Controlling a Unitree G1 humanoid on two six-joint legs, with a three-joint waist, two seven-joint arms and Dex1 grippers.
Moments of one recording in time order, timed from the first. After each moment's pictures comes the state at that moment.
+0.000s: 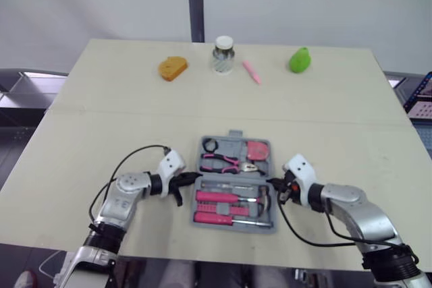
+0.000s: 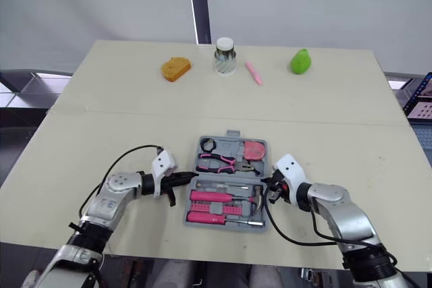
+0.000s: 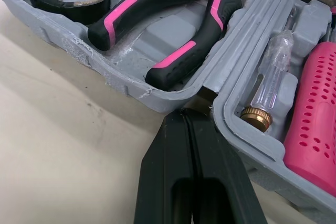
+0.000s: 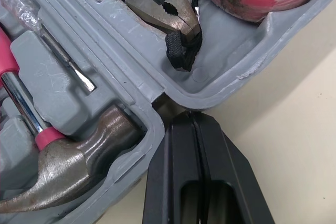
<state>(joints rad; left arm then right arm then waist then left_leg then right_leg) -0.31 0.41 -0.14 0.27 -0.11 0.18 -0.88 -0.14 -0.59 0.11 -0.17 0.24 0.64 0.71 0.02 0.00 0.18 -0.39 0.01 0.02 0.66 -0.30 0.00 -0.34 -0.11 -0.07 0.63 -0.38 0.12</state>
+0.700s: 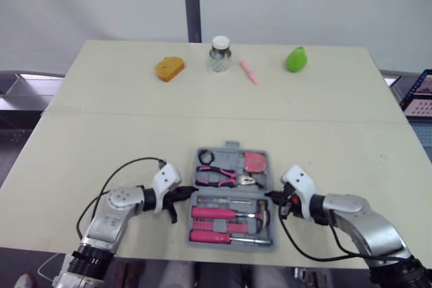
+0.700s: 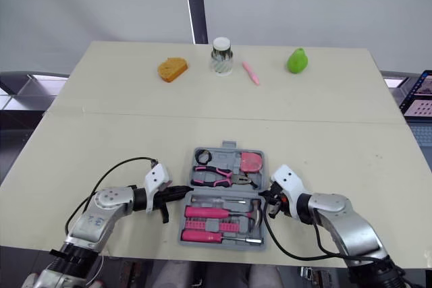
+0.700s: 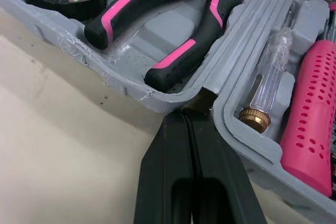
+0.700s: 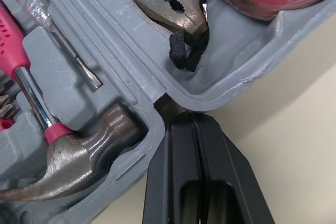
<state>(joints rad) -0.13 0.48 -0.13 0.01 -0.13 0.30 -0.88 -0.04 -0.63 0.13 -0.32 0.26 0.73 0.75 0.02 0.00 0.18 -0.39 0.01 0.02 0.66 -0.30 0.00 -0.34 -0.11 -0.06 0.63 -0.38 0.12</state>
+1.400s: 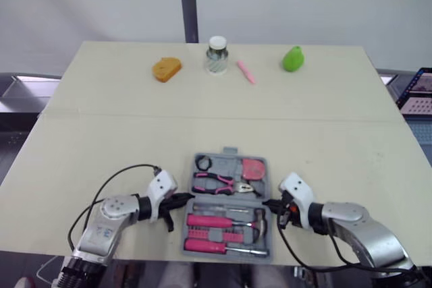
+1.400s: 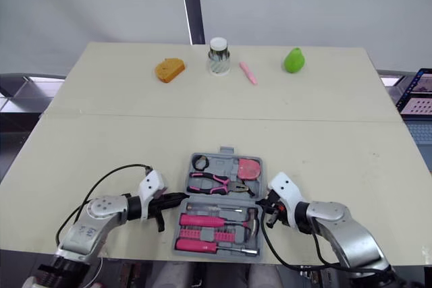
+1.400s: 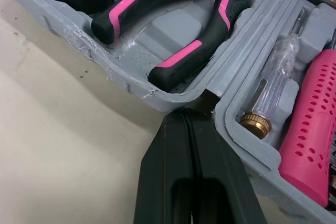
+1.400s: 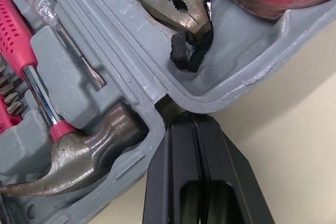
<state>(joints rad) -0.03 0.50 -0.12 -0.08 -0.16 0.35 -0.84 0.01 -0.62 0.13 -0.39 0.27 0.77 0.75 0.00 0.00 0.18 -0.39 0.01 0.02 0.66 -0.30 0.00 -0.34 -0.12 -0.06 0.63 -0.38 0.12</state>
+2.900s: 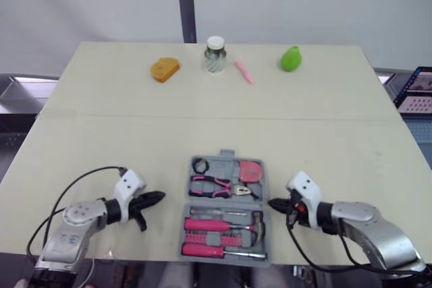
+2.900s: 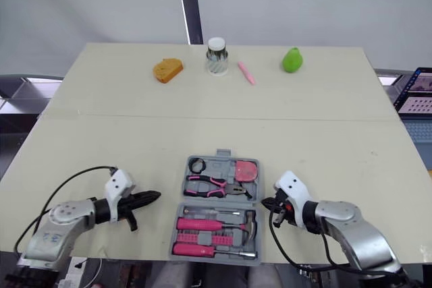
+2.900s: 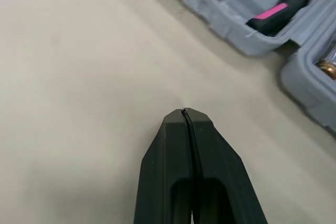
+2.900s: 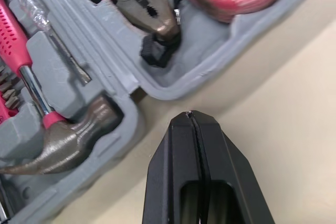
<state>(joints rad) 0.07 0.64 0.11 -0.08 -0.29 0.35 -0.86 0.05 -0.70 0.04 -0.40 0.34 0.74 0.79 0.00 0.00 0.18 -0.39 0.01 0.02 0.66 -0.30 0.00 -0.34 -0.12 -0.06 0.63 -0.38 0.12</state>
